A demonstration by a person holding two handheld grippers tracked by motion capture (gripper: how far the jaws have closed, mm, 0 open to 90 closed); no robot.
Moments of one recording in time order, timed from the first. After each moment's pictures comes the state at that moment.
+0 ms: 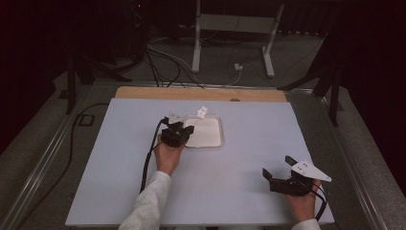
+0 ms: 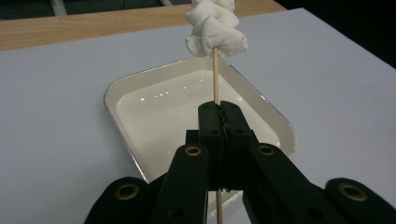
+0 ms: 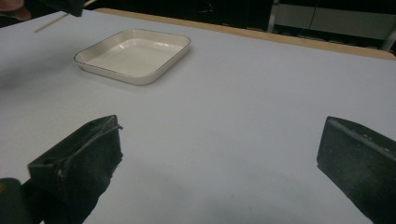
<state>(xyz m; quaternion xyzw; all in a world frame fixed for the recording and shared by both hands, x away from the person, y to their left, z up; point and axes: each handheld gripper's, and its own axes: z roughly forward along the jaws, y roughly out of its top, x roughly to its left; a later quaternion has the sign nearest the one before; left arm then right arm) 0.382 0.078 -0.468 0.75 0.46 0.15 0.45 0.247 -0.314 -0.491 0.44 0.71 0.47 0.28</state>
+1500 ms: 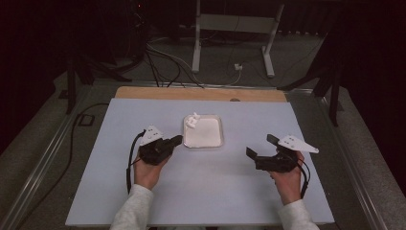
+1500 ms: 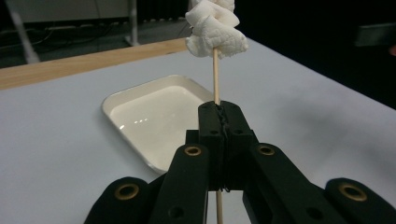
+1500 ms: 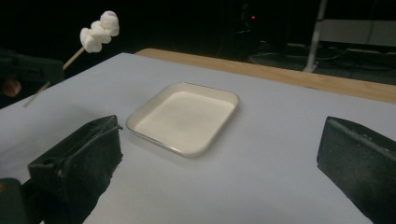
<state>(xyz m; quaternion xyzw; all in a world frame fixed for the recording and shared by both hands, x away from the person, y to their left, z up) 0.317 0.127 -0.451 0.74 0.37 0.15 0.54 0.299 -0.264 -0.438 0.41 0.71 0.53 0.21</state>
